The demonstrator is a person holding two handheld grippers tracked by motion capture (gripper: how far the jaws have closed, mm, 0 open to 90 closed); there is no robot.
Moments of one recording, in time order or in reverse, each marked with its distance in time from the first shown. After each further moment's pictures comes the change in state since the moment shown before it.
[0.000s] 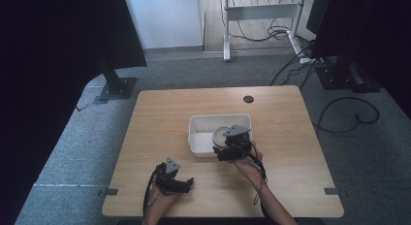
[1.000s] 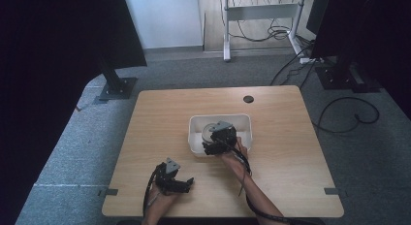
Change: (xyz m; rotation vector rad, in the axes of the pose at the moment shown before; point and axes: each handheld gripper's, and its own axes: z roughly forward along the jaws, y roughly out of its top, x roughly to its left) left arm 0.000 0.000 0.000 -0.003 0.000 -0.004; right arm 0.010 0.014 0.057 0.039 -0.031 -0.004
